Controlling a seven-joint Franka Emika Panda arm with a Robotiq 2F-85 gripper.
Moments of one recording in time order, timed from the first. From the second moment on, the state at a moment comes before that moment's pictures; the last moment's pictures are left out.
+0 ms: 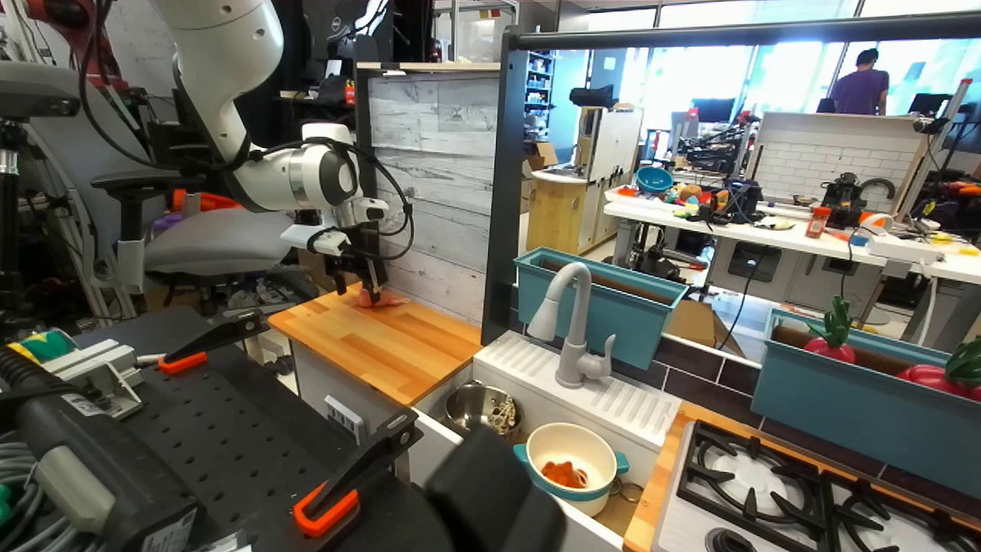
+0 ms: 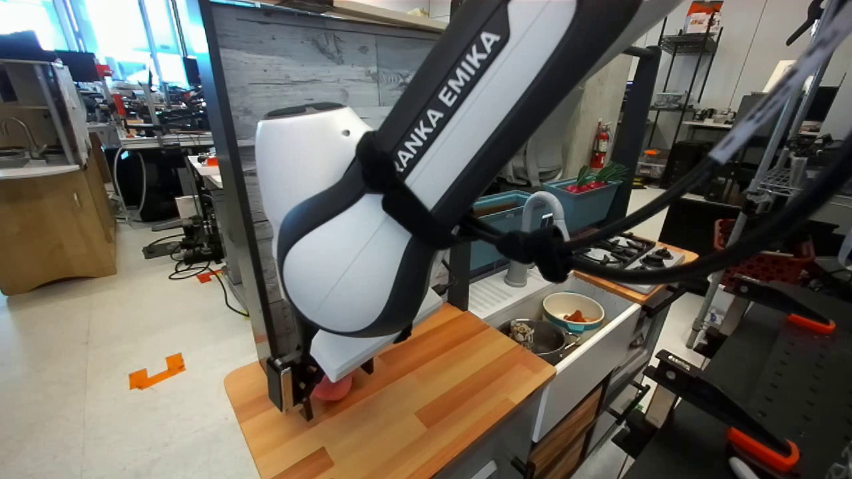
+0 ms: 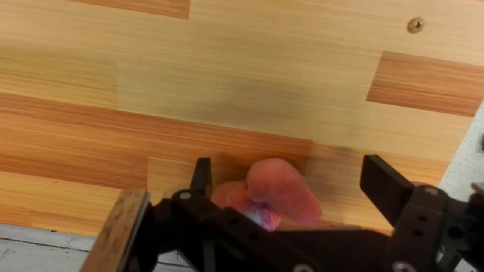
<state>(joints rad) 0.52 1.20 0.00 -1.32 -0.19 2.57 0.44</state>
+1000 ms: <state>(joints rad) 0.52 1.26 -0.04 -1.23 -0.21 2.57 0.31</state>
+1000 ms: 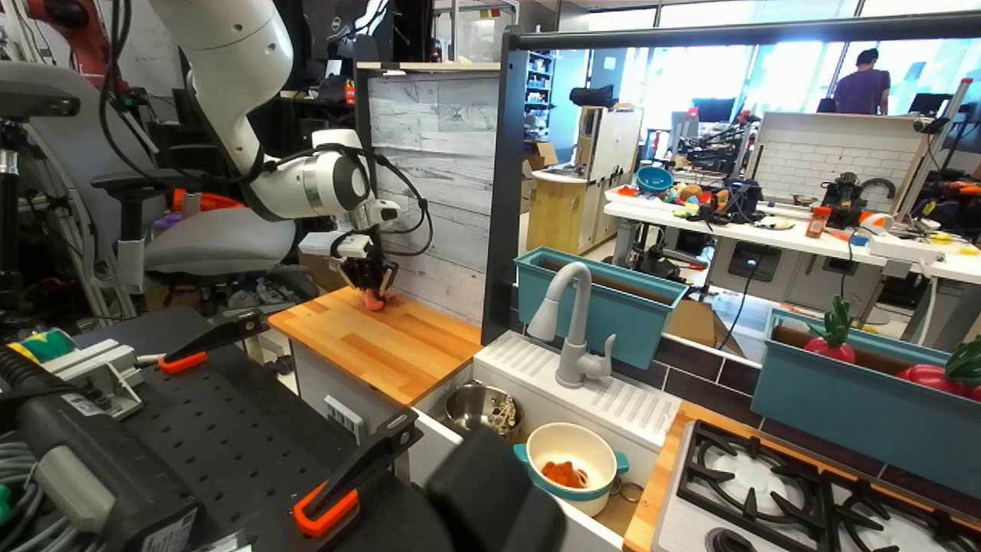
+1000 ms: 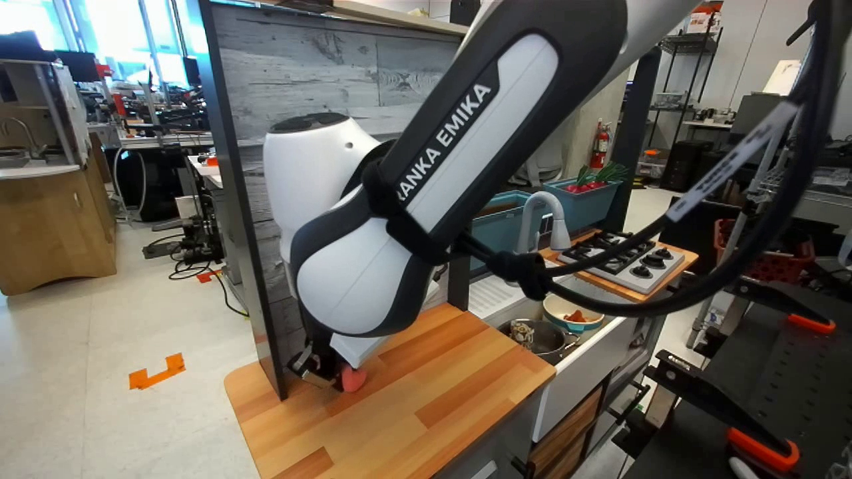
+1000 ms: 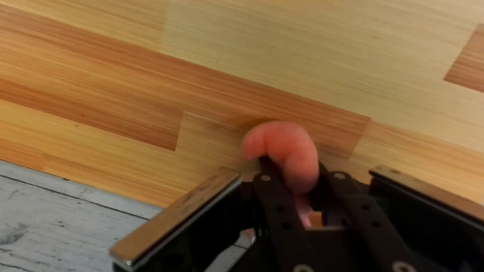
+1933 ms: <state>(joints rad) 0.51 0.99 0.02 -1.49 -0.13 2.48 0.34</state>
